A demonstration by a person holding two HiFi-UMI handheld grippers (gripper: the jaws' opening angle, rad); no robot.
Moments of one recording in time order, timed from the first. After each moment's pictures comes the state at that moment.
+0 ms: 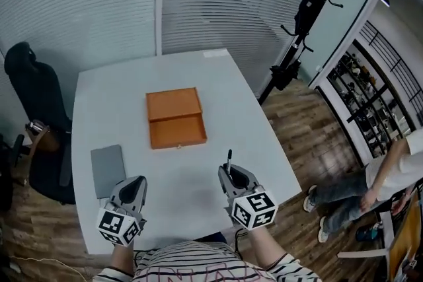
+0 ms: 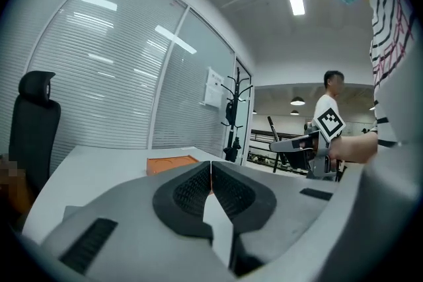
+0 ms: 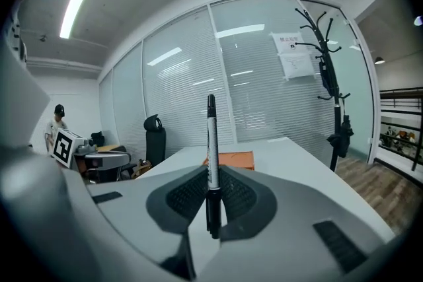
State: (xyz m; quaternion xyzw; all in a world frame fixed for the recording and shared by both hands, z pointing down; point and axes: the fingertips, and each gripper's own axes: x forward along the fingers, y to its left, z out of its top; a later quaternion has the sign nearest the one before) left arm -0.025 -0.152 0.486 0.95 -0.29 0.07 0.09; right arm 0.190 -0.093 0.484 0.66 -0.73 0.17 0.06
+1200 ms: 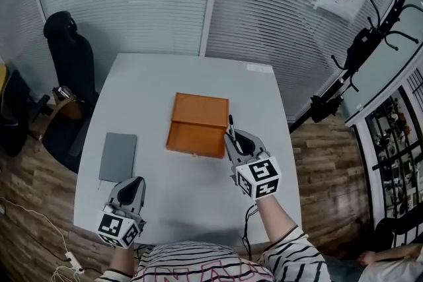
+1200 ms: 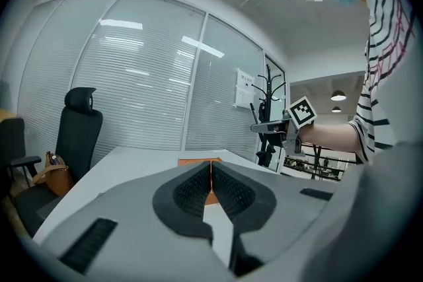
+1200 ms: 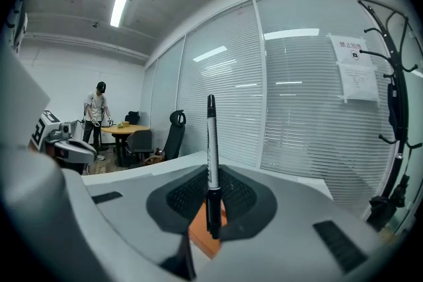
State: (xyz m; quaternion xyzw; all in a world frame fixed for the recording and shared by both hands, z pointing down) left arm -0.033 -0.157 0.483 0.89 -0.45 0.06 0.10; right arm 0.211 -0.254 0.441 0.52 -0.84 0.04 0.13
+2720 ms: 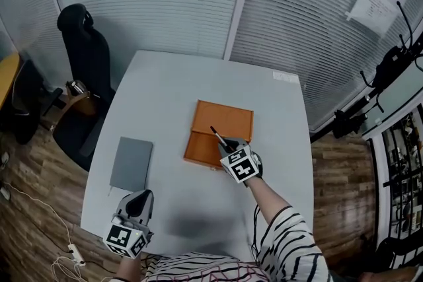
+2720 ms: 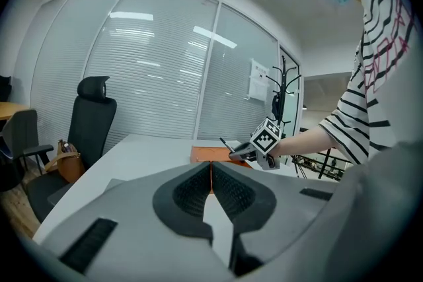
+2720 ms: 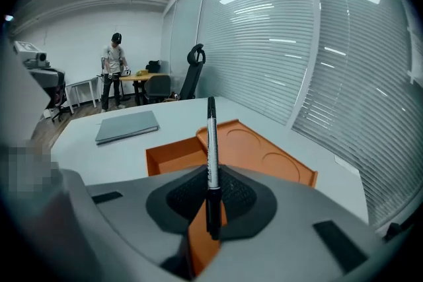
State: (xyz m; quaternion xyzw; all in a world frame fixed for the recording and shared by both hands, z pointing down) left arm -0.059 -0.180 0.514 0.86 -0.48 0.09 0.14; right arm 0.156 -0.363 0.620 0.41 -0.84 0.08 0.35
